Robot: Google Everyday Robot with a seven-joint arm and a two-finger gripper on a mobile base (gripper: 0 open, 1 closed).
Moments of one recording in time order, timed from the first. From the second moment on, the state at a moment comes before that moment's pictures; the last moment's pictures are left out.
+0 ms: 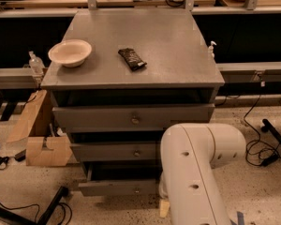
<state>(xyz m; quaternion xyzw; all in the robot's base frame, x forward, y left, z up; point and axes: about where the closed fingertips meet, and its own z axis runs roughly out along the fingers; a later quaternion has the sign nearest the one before) 0.519 -0.121 0.168 -0.66 0.75 0.06 0.06</state>
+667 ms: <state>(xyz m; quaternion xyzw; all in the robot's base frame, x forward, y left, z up) 0.529 -0.131 0.176 -0.66 0.75 0.07 0.06</state>
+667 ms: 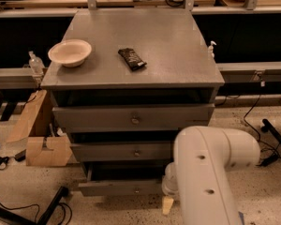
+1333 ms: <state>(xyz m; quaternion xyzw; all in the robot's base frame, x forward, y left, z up) 0.568 -0.150 0.194 -0.66 0.74 0.09 0.06</state>
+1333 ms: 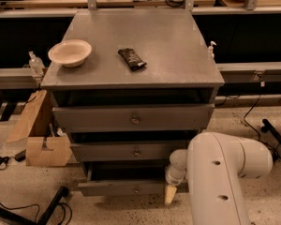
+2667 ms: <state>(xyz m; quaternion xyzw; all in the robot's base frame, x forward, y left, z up) 0.518 -0.141 0.173 -0.63 0.76 0.12 0.00</state>
